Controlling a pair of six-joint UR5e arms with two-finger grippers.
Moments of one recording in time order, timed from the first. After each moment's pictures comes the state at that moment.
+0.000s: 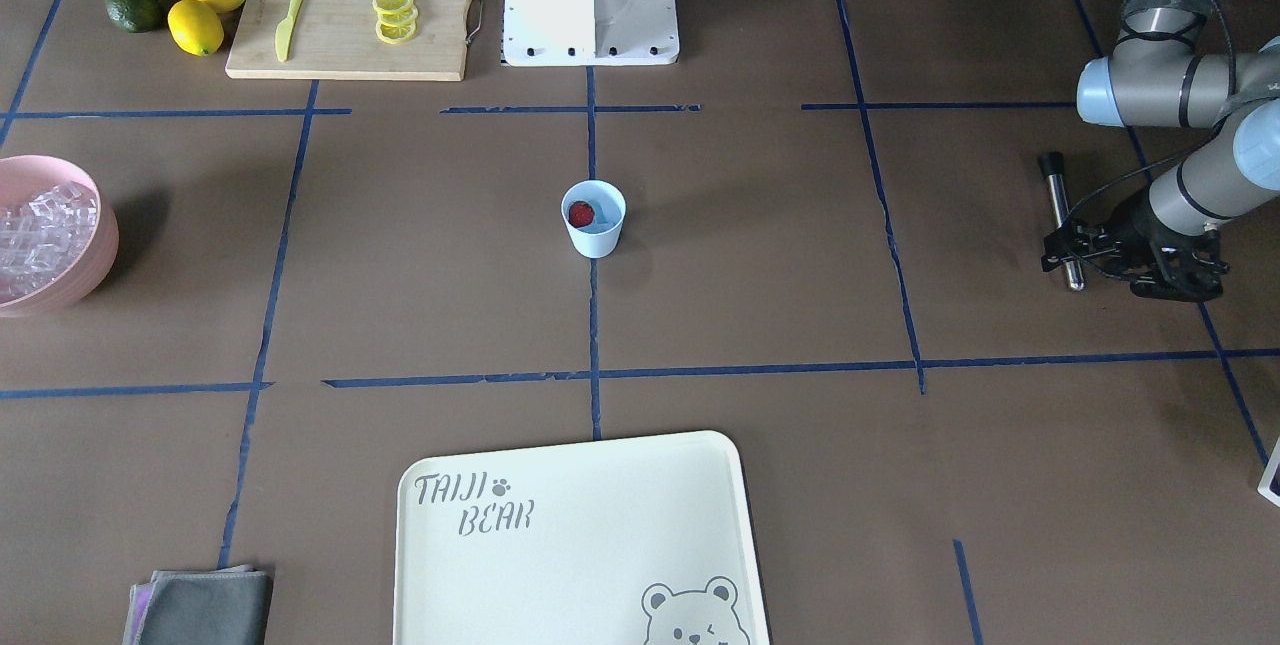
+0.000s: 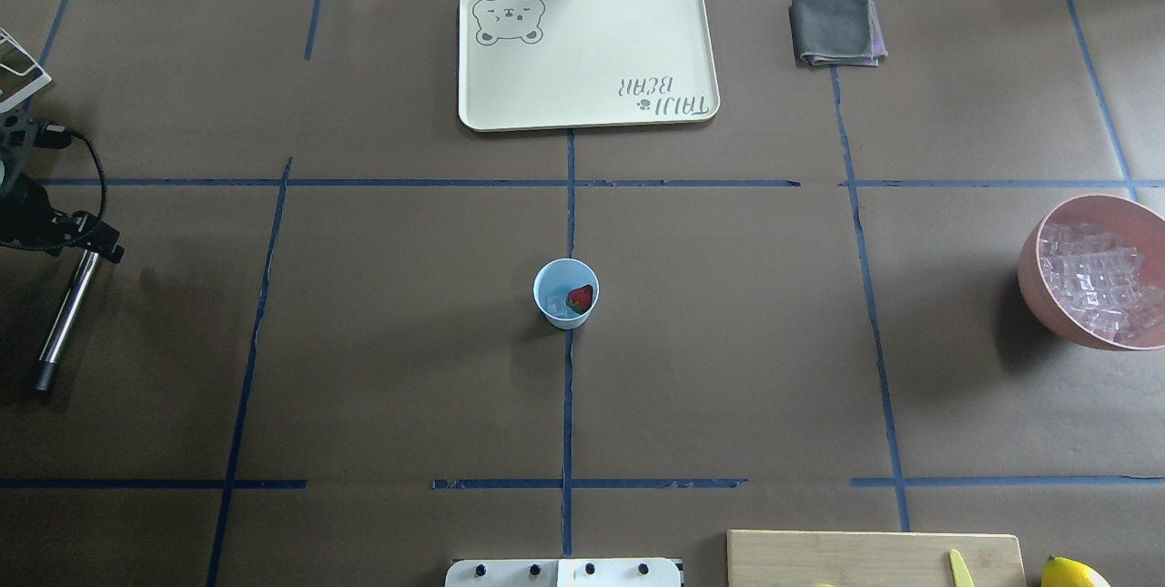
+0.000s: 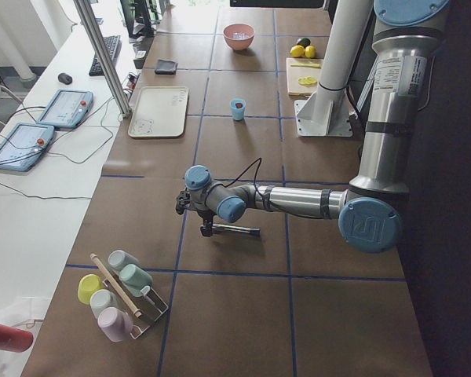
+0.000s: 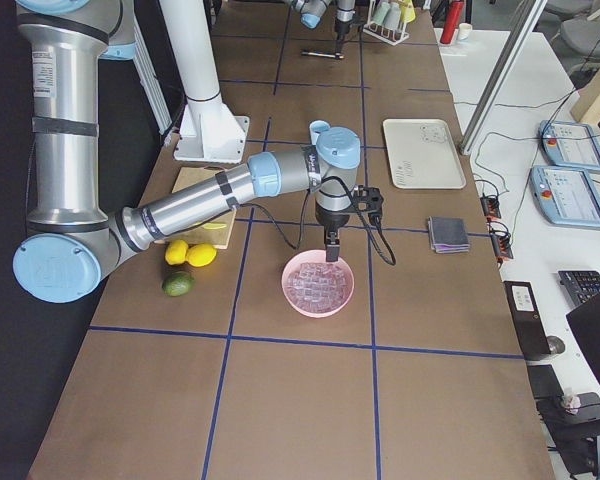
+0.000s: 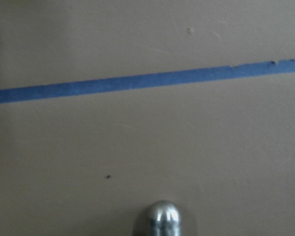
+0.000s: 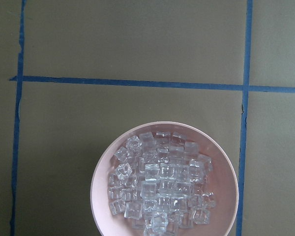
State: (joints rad) left arm -1.04 -1.65 -1.45 -2.07 -2.29 -0.56; right arm 1.39 -1.62 2.05 -1.79 2.31 0.23
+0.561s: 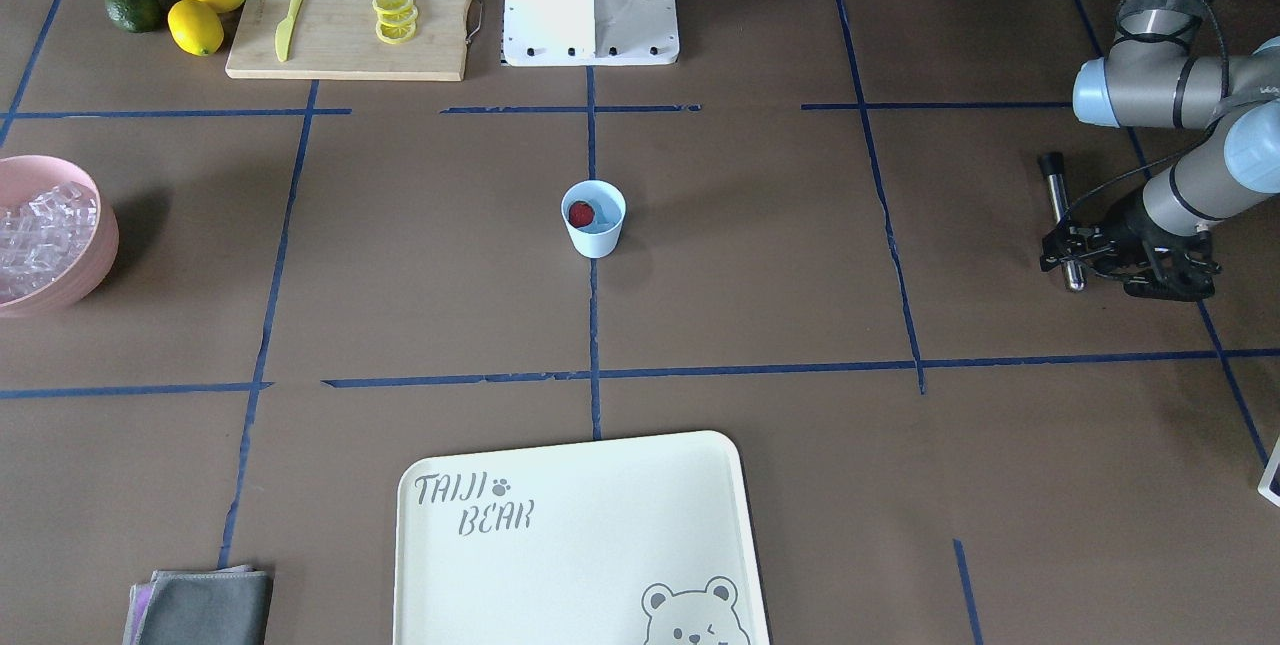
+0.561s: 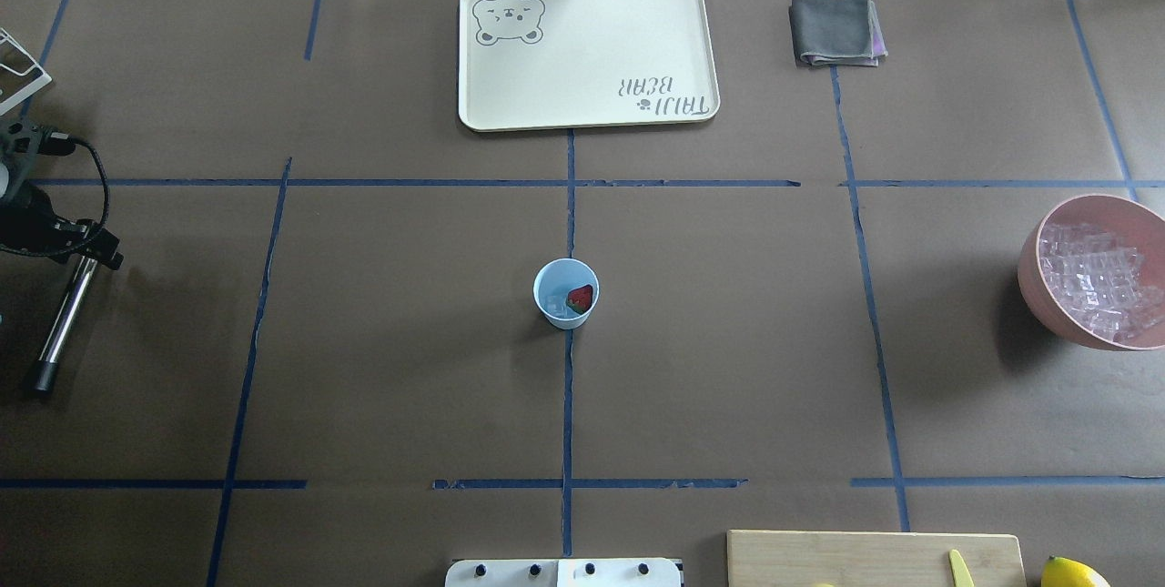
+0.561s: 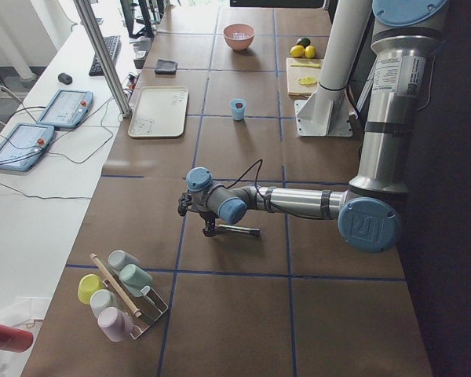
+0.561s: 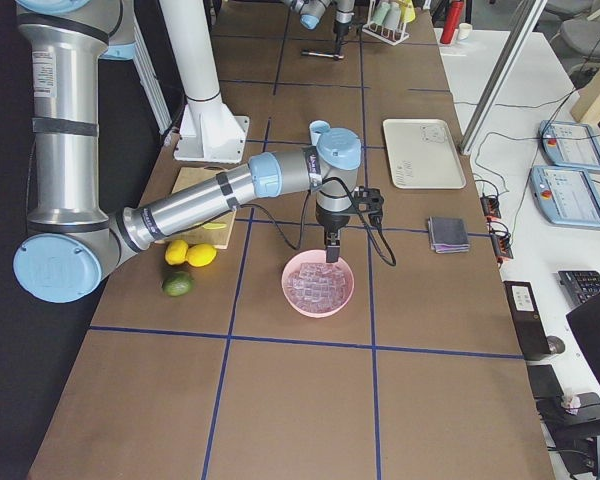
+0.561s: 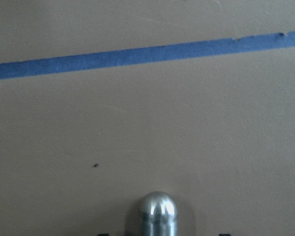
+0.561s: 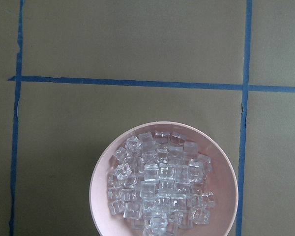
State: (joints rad) left arm -1.03 -1.65 -1.44 -2.07 -2.29 -0.57; right arm 1.39 -1.62 2.04 -1.79 2.31 0.23
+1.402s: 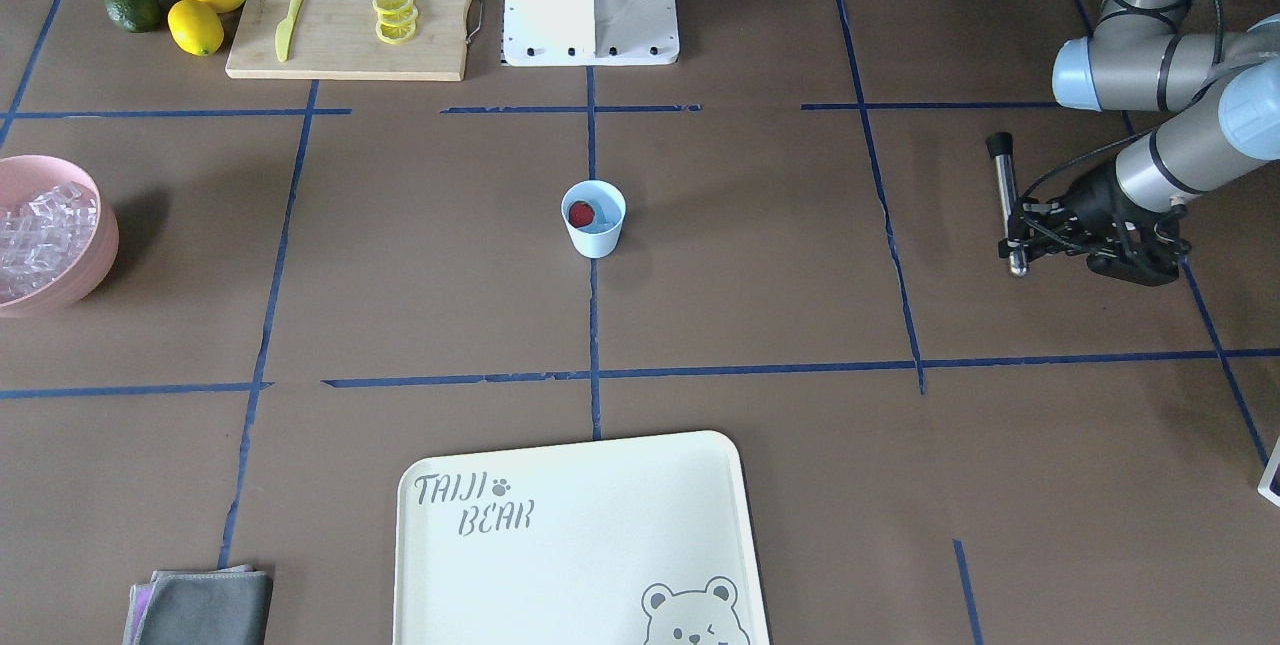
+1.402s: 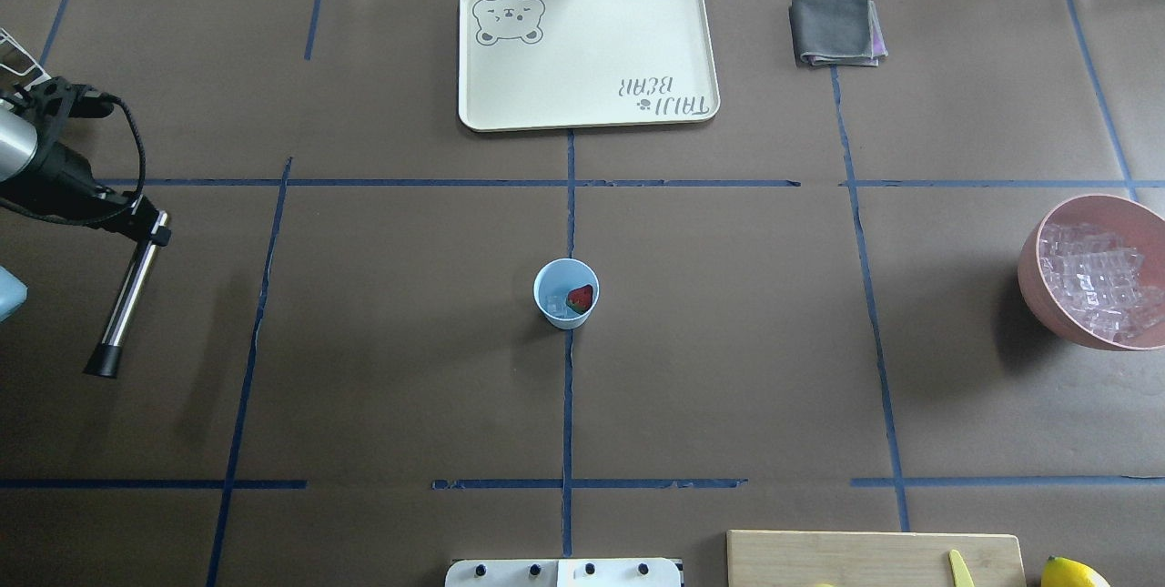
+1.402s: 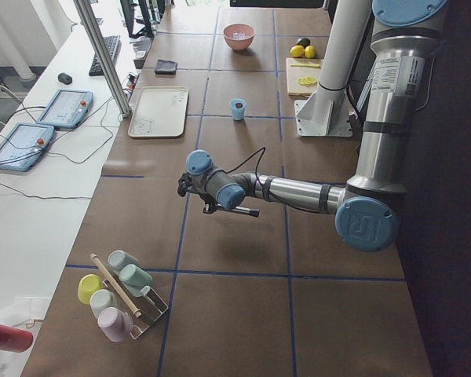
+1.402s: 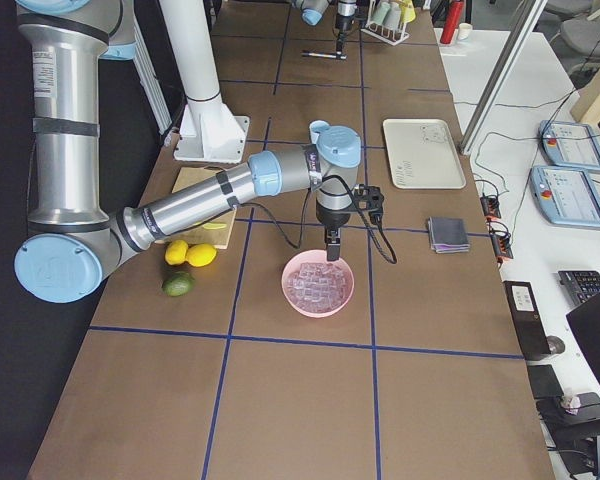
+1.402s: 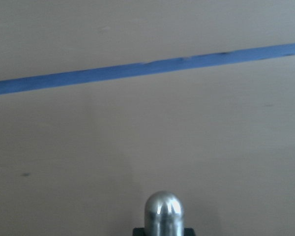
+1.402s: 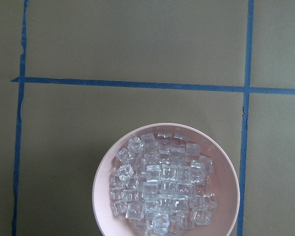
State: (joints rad) left arm -1.03 -1.72 -1.64 -2.07 -2.45 -0.68; right arm 1.39 -1.61 2.05 -1.80 2.31 0.23
